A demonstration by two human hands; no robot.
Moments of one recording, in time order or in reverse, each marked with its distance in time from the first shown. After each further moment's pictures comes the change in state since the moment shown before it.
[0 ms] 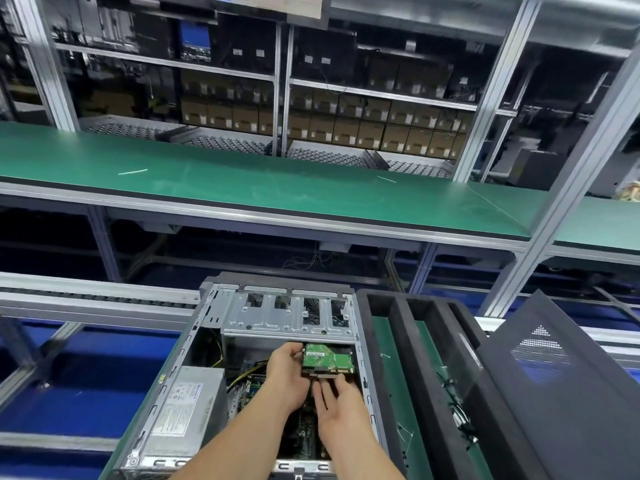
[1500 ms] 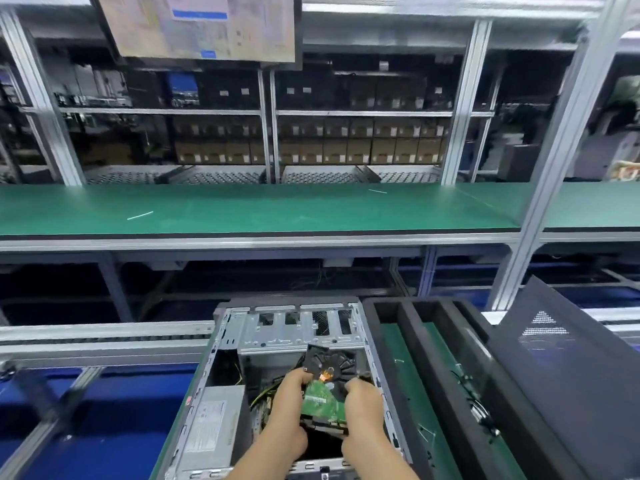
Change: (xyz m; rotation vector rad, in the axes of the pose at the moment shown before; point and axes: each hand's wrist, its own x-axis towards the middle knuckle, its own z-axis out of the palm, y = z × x) left_hand -0.073 -0.004 -0.028 0.370 0.083 0.068; right_hand -0.057 -0.003 0.004 -0.554 -0.005 -0.187
